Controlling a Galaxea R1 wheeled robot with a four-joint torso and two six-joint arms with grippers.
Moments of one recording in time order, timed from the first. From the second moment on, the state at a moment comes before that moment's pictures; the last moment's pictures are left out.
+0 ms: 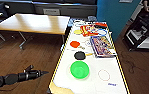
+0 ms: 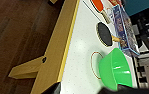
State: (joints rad) left arm 0.35 1.94 -1.33 -0.25 0.16 -0.32; right arm -1.45 2.28 -1.78 -0.44 0.22 0.63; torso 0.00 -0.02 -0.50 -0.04
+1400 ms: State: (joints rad) left arm 0.31 2.37 -1.63 -0.25 0.27 -0.38; right arm -1.44 2.29 -1.78 -0.44 0.22 0.63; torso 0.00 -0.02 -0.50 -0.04
